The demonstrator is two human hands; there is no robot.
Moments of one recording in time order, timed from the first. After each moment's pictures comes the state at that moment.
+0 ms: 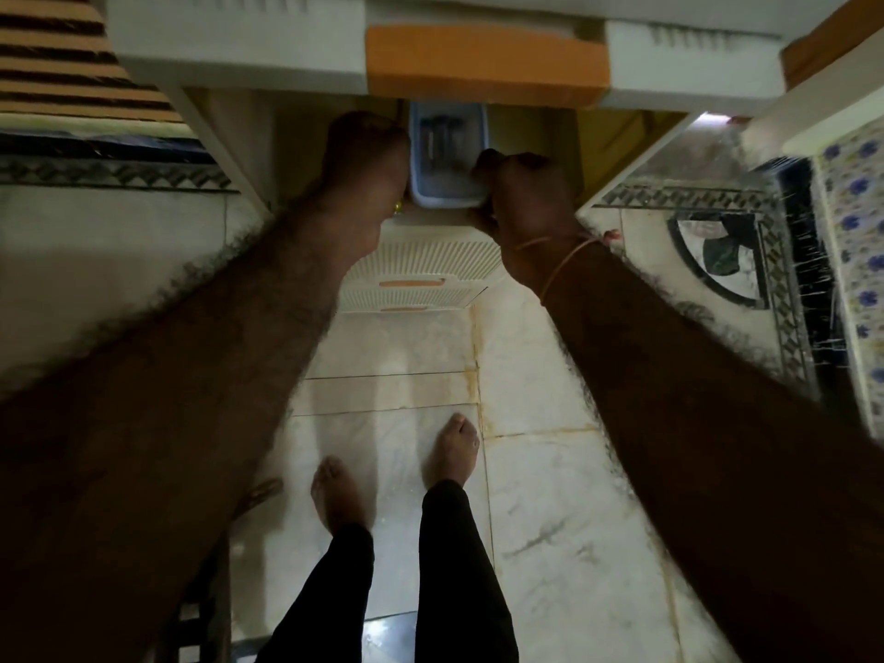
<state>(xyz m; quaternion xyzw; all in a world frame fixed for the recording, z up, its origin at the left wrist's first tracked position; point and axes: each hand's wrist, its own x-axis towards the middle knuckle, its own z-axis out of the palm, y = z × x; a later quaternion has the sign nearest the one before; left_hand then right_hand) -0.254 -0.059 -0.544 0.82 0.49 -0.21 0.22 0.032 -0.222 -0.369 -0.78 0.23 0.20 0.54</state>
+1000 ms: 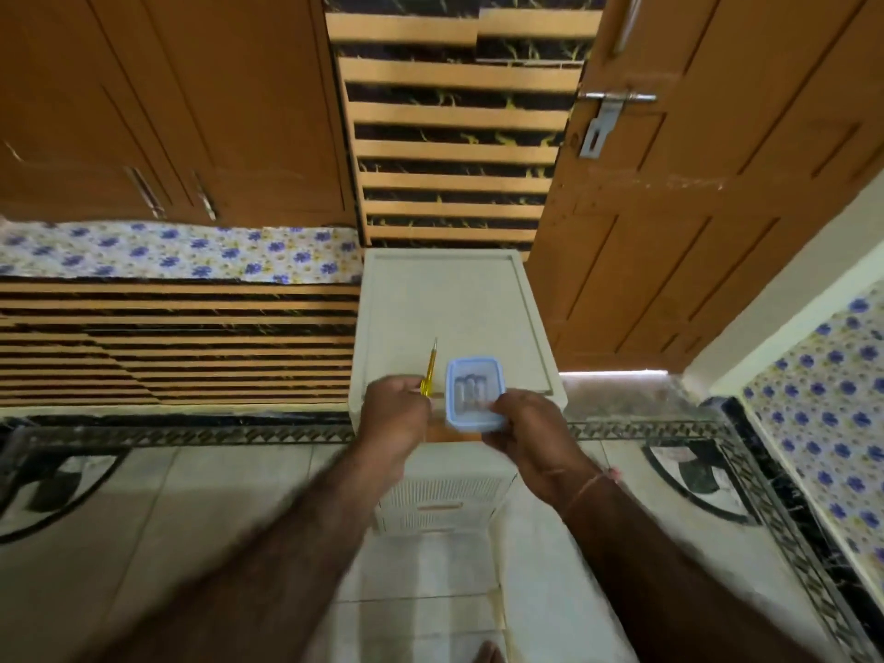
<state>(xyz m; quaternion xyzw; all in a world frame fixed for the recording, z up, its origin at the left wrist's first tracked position) 0.028 -0.011 0.151 0.70 0.32 0.03 0.64 0.060 -0.158 0.147 -0.64 0.16 0.21 0.73</state>
